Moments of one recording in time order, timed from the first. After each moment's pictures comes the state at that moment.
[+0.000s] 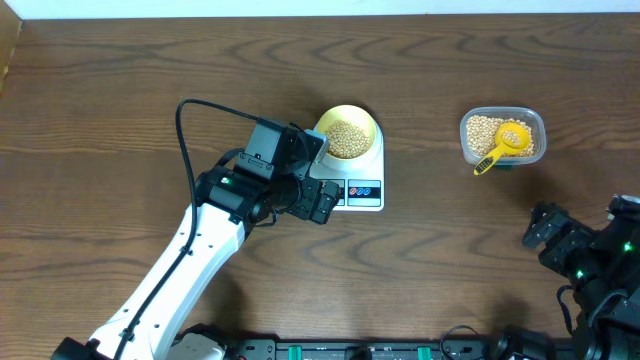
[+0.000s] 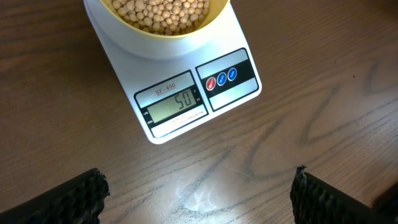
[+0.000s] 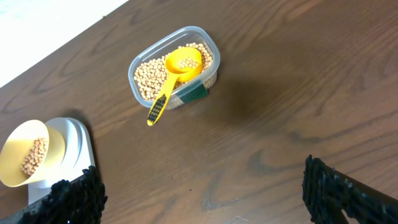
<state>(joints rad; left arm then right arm) -0.44 1.34 1.05 -0.78 0.26 -0.06 -0.34 0.57 0.88 -0.99 -0.12 0.30</state>
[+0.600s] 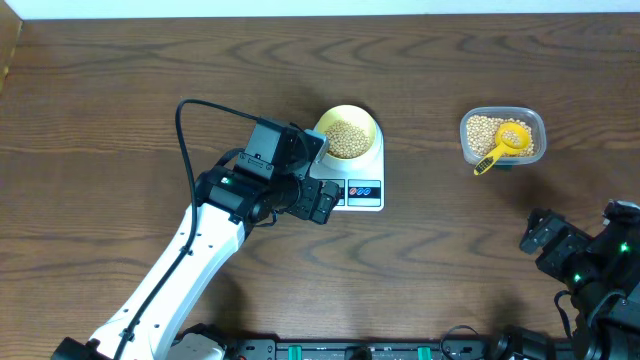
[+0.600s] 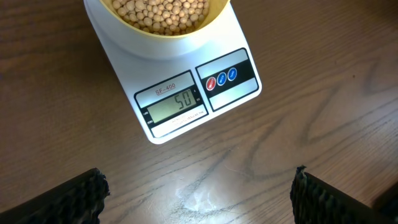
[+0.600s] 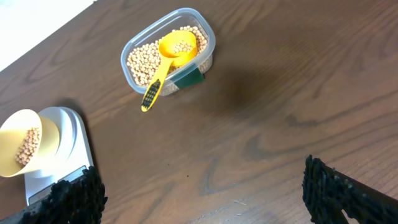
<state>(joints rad) -0.44 1.34 1.05 -0.78 0.26 -0.06 -0.34 0.57 0.88 -1.05 -0.12 0.30</state>
